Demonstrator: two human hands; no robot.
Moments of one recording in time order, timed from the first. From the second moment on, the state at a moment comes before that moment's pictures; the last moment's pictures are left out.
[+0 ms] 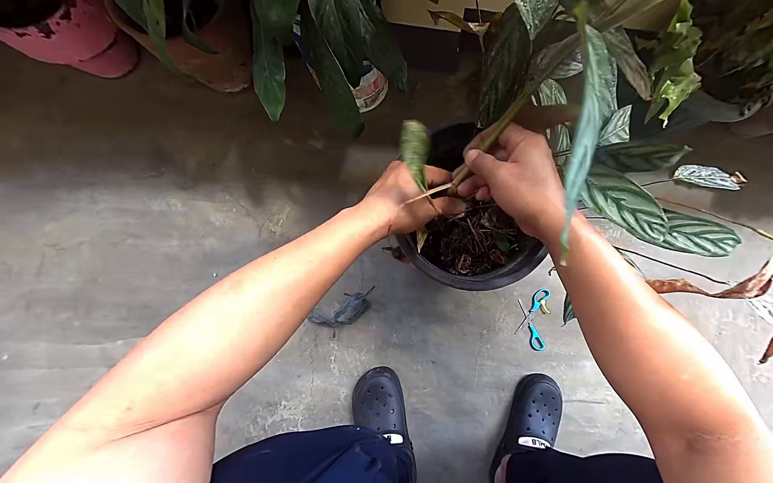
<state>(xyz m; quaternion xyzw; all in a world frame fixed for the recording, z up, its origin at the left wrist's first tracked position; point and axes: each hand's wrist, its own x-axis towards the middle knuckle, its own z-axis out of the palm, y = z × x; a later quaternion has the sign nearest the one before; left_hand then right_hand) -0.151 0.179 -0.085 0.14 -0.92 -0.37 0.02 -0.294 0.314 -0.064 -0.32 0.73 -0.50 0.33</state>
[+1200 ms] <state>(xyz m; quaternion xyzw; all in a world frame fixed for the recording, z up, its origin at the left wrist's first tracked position) -0.159 0.168 -0.184 0.17 -0.93 -0.25 0.22 -0.316 0.288 -0.132 -0.39 0.85 -0.02 0.35</state>
